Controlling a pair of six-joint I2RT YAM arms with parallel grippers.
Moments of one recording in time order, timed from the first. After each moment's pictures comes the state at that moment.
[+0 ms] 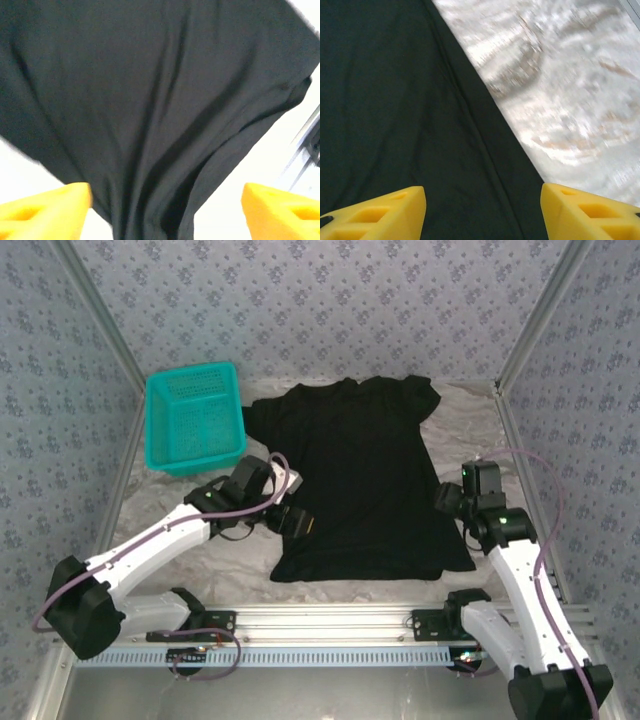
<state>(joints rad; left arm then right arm) -0.71 1.19 0.88 -0.55 0.32 -0.25 0.14 0.85 0.82 -0.83 0.17 0.42</state>
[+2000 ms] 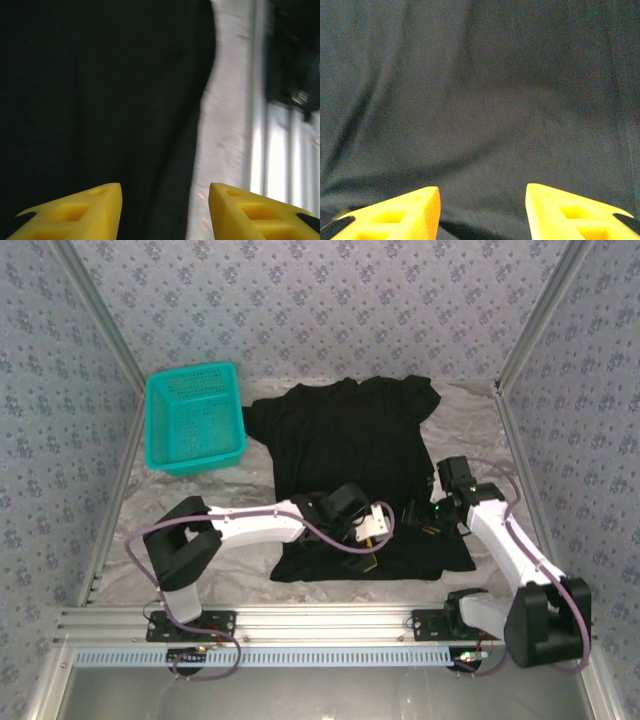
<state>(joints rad) -1.10 1.80 1.17 -0.32 0.38 0.10 0.18 1.11 0.75 -0.90 -0.25 0.46</state>
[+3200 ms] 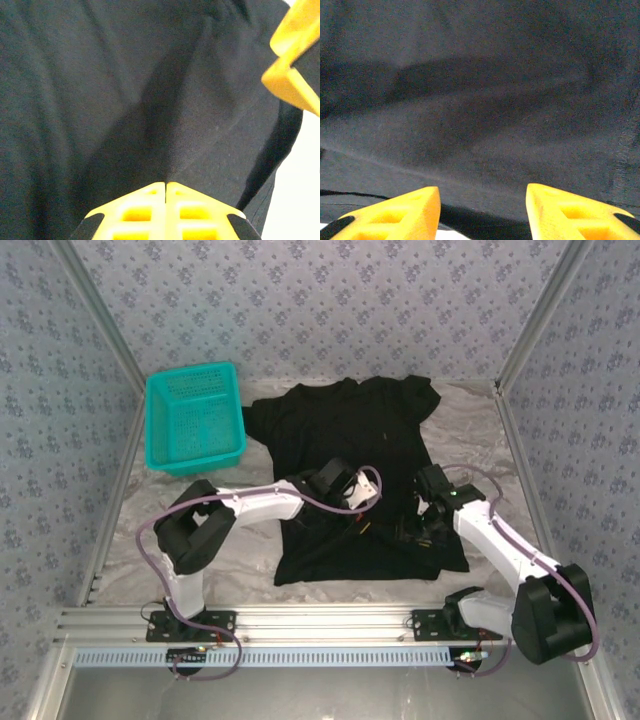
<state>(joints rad) -0.92 1.87 1.21 -0.24 0.45 -0.08 0.34 1.17 0.75 -0.93 -0.15 0.49</state>
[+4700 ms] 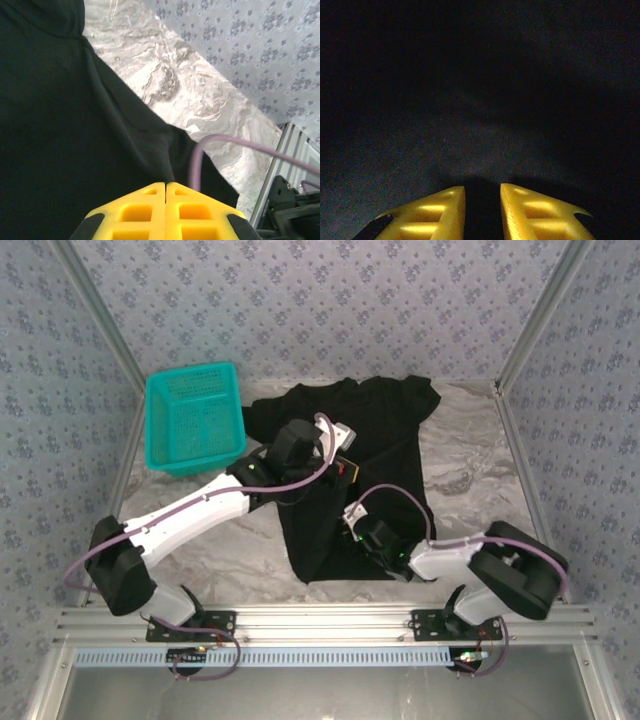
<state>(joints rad) -0.88 1.47 1.27 -0.30 0.24 -0.33 0.93 1.47 0.38 0.37 0.24 0.17</state>
